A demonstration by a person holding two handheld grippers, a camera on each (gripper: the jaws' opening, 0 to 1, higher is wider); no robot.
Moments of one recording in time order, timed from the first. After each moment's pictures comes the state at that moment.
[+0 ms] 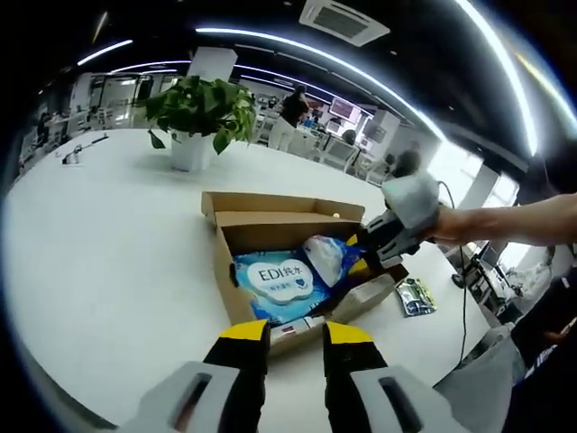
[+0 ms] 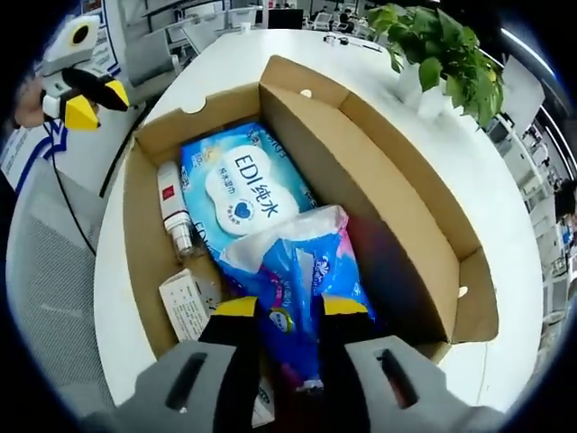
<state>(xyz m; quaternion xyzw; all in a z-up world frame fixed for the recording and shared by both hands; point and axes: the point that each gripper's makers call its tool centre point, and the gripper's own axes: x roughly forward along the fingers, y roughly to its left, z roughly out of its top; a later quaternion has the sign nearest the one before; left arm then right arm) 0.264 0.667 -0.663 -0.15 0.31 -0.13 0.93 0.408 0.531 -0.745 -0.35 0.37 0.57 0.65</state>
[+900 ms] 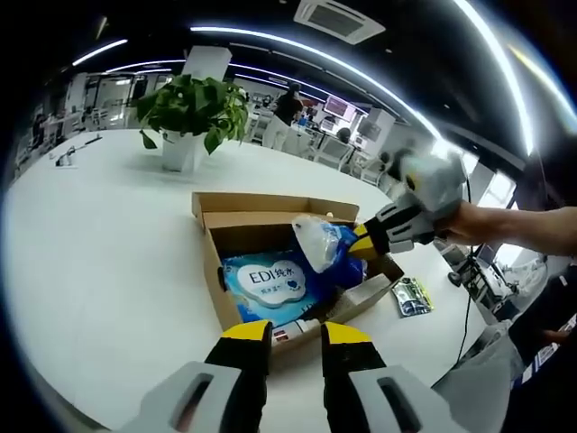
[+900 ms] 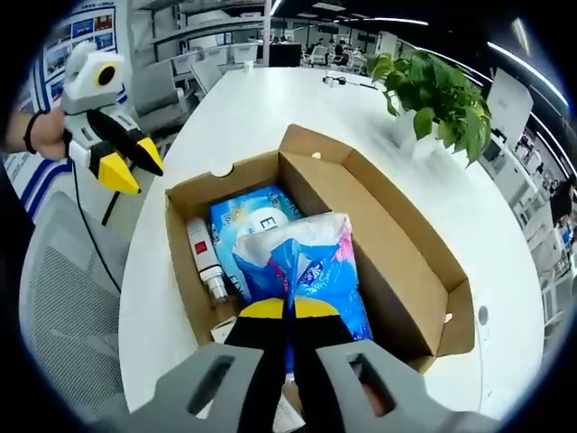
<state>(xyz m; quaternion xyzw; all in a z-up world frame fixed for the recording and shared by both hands) 0.263 0.651 -0.654 -0.15 0.31 -0.14 0.93 0.381 0.559 -0.685 -0.31 0.30 0.59 0.68</state>
